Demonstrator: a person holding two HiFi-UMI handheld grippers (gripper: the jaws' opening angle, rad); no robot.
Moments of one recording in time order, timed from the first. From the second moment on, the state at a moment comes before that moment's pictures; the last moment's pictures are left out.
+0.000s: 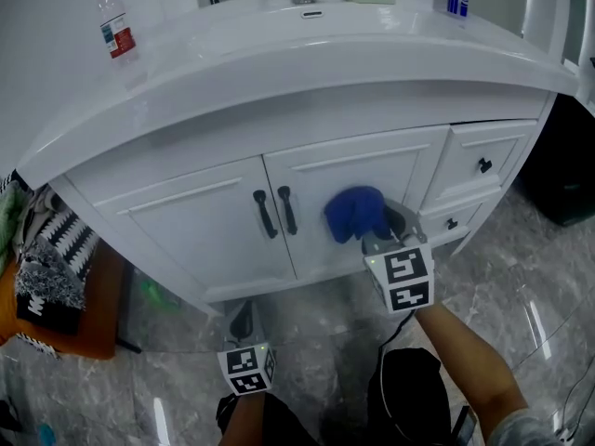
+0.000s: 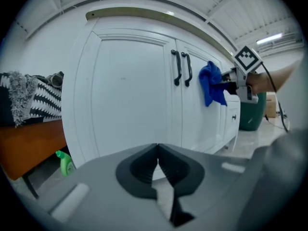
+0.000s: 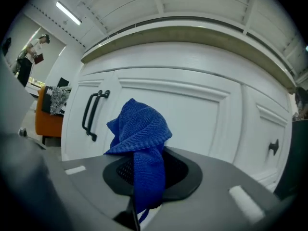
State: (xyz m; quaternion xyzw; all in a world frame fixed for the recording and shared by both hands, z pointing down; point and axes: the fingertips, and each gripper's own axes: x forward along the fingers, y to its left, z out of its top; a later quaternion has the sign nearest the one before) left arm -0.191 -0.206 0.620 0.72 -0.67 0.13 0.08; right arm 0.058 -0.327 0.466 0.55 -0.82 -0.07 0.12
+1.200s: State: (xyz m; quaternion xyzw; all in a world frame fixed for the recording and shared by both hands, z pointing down) left arm -0.205 -0.198 0.630 0.71 -0.68 0.13 0.10; right arm 0.133 -0.338 0.571 0.69 -0.72 0.09 0.10
